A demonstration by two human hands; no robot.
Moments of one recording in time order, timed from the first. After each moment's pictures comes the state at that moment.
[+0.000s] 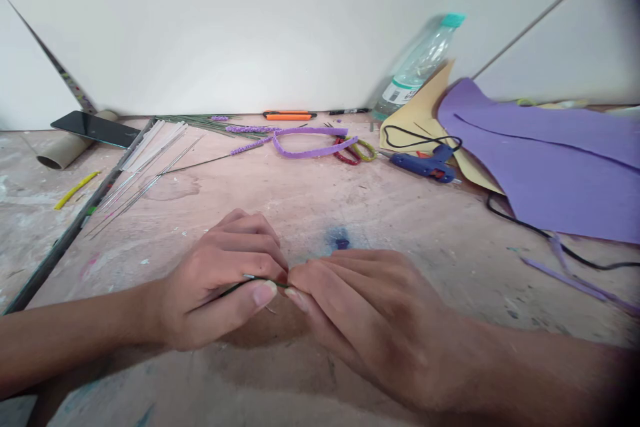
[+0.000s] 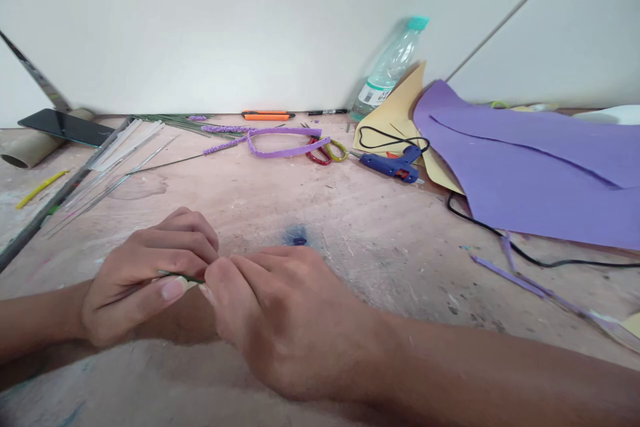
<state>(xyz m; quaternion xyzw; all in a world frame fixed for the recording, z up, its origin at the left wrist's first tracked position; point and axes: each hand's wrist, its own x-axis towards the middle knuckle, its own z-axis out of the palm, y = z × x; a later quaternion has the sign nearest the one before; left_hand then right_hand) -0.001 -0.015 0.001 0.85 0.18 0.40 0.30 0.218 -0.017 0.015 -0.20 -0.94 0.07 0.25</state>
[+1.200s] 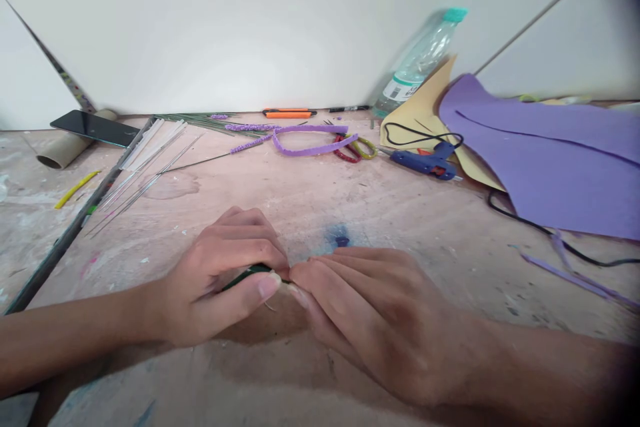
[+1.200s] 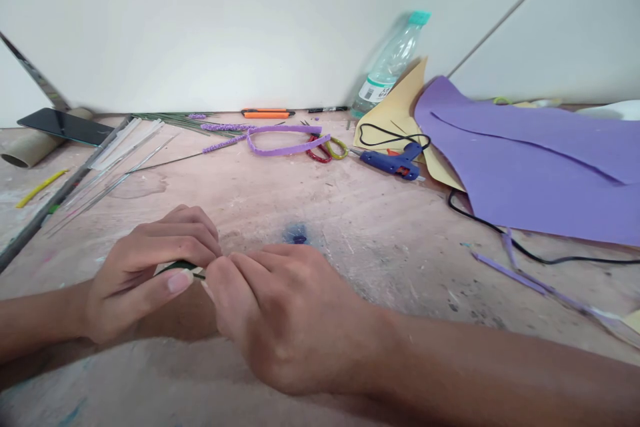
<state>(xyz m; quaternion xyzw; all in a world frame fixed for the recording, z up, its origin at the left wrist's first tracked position) 0.000 -0.017 0.003 0.83 0.22 0.39 0.32 0.219 -0.015 0.014 -0.17 -0.95 0.02 0.27</state>
